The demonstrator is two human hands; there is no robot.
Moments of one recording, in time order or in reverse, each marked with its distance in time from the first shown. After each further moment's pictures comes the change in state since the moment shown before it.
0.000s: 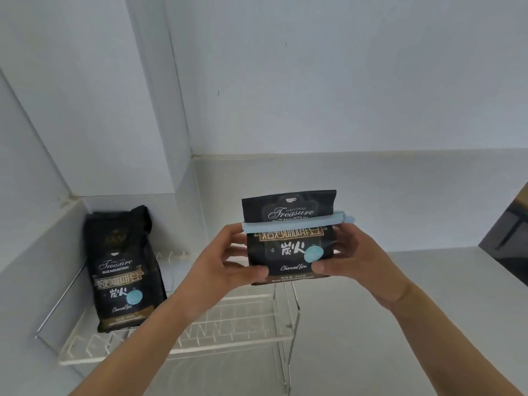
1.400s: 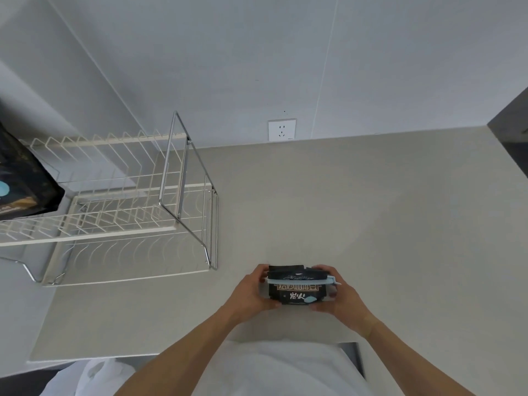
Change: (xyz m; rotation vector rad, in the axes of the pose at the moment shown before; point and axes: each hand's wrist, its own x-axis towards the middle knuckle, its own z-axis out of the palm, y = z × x) left_hand -0.075 -0.258 0.291 0.296 -0.224 -0.623; right_hand -0.218 0.322 -0.137 -0.111 -0.061 0.610
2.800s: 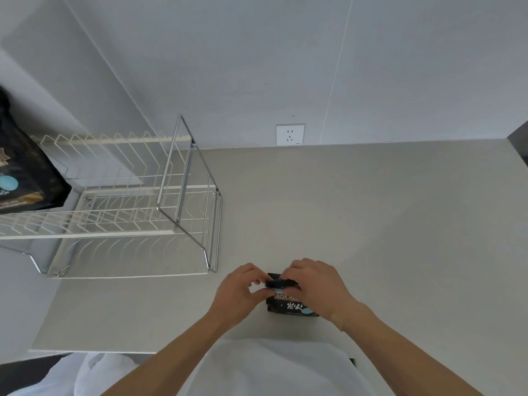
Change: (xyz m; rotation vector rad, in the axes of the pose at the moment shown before) left_hand -0.021 0.036 -0.021 0.164 0.288 0.199; right_hand 0.024 -0.106 0.017 -0.961 -0.033 -0.525
